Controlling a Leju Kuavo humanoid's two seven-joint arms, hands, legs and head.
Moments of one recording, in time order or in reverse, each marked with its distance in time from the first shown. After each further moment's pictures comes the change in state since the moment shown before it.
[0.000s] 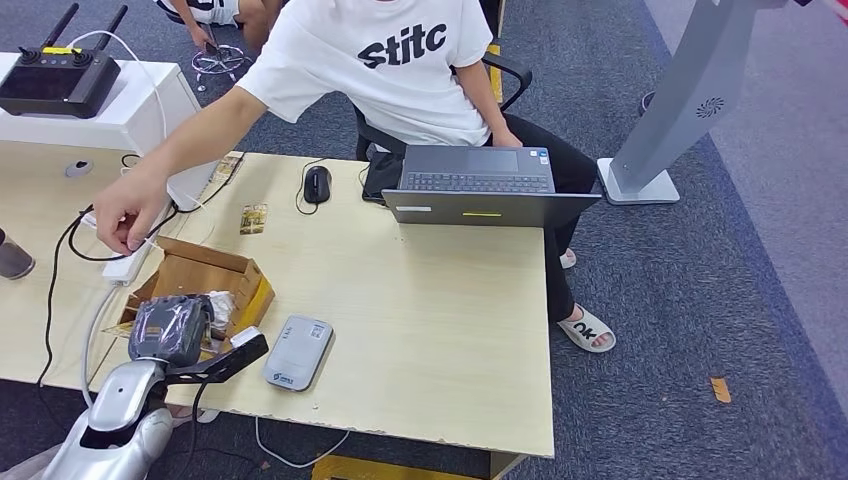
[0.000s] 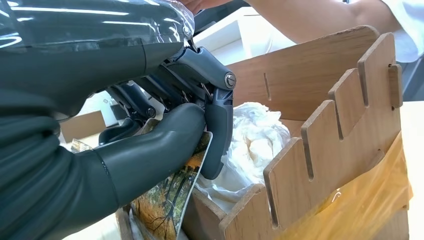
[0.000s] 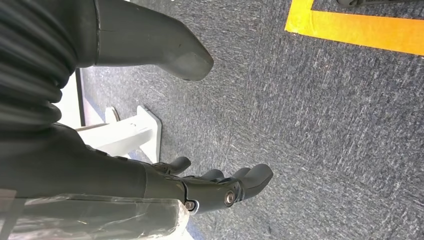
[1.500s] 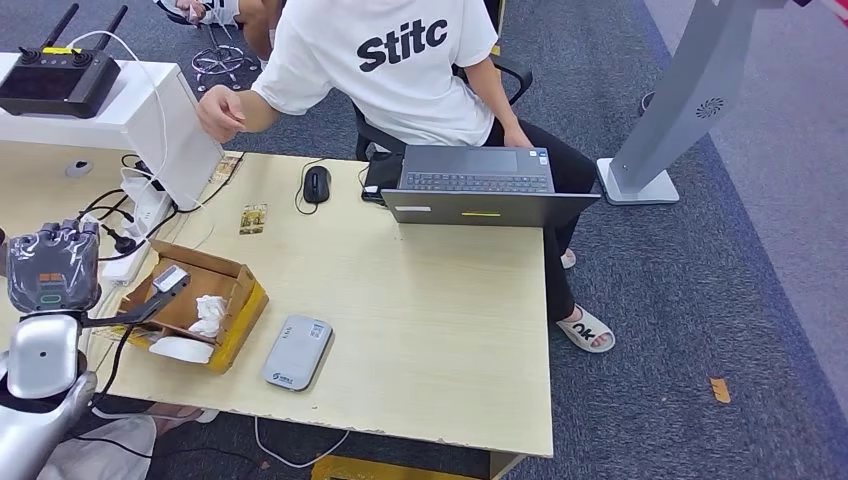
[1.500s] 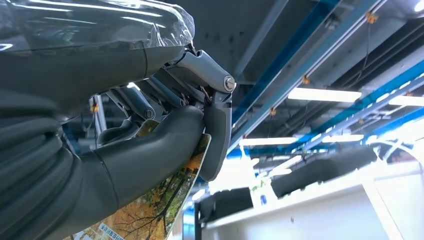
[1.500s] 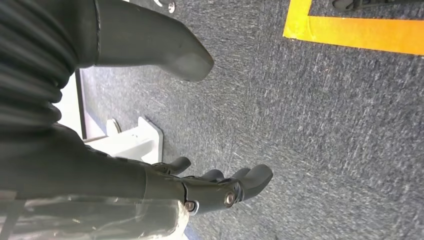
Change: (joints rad) left arm -0.147 0.307 -0.112 -0.079 -0.298 0.148 0.368; right arm 0.001 0.000 -0.026 0.000 -0.039 -0.003 -0.009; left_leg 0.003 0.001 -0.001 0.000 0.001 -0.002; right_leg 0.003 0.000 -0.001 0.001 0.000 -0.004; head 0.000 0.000
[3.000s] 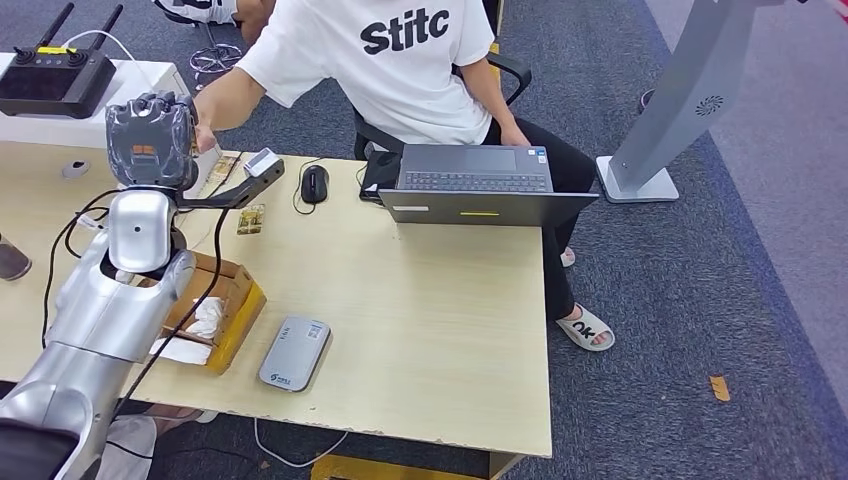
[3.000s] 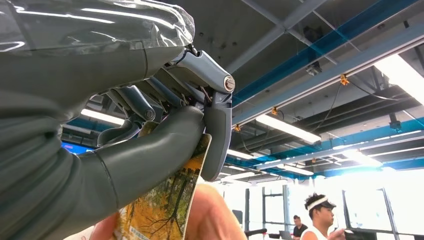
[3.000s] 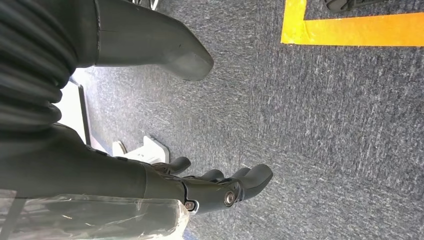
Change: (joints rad) left arm -0.473 -0.360 -0.128 0.226 0.003 0.008 -0.100; right arm -0.001 0.001 -0.050 0.000 -0.052 -0.019 -0.009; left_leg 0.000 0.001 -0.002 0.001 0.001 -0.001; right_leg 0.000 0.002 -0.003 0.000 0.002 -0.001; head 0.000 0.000
